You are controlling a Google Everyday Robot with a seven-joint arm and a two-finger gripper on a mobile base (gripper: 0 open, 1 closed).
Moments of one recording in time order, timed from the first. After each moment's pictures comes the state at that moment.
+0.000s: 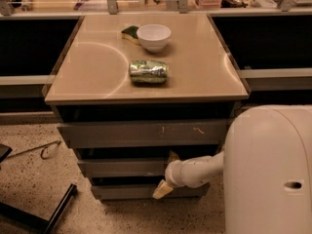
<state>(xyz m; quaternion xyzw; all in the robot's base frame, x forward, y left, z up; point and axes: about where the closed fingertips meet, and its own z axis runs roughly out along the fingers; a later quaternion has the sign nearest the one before) 0.549 -0.033 0.396 -0.56 0.77 0.08 0.29</state>
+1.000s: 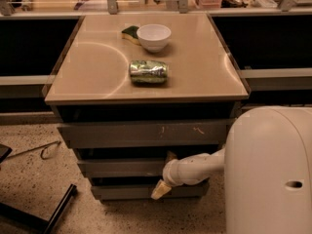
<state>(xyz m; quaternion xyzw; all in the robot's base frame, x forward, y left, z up) 0.550 -0.019 0.394 -0.57 0.77 0.09 0.28</state>
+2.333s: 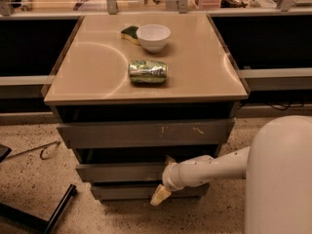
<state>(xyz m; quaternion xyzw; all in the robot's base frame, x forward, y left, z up) 0.527 -0.017 0.399 -0.58 0.76 0.12 0.27</state>
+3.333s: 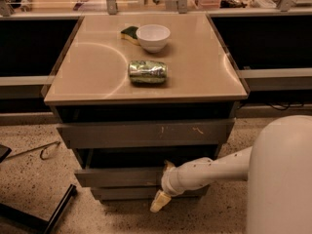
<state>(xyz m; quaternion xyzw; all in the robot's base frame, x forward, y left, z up) 0.503 -0.012 0.398 -0.59 0.76 0.13 0.24</state>
